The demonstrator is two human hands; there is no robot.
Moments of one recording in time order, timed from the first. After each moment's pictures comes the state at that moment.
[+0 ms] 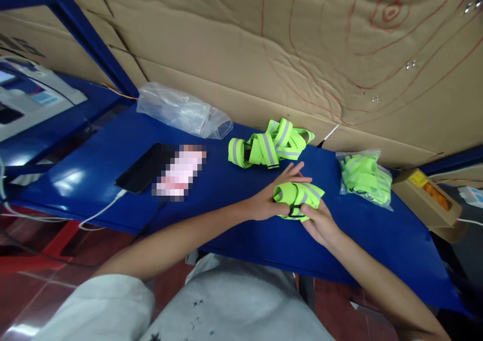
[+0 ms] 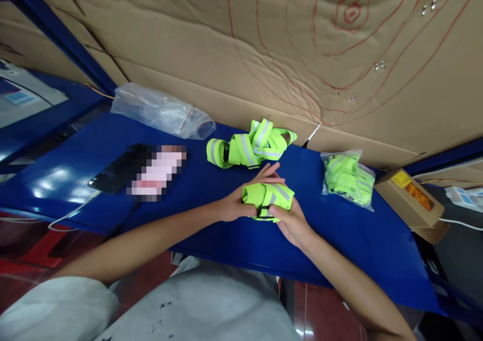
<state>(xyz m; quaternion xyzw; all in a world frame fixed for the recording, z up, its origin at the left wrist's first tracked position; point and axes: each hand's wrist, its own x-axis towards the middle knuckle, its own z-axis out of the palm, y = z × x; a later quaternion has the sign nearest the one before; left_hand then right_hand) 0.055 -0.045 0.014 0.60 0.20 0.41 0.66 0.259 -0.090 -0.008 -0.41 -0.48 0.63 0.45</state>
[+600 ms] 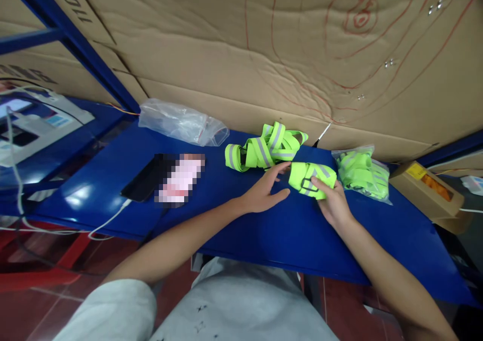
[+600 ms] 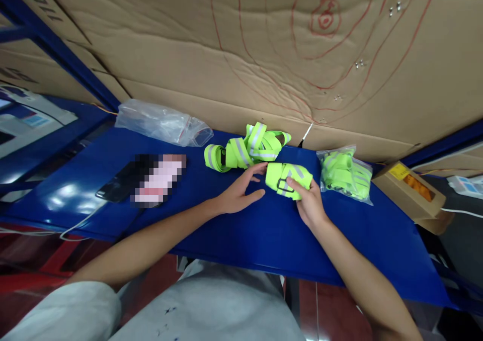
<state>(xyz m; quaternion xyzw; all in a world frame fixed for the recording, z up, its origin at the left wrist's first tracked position) 0.052 -0.032 -0.002 0.72 0.30 0.39 0.49 0.289 -0.048 -0.003 -0.51 -0.37 0.50 0.59</state>
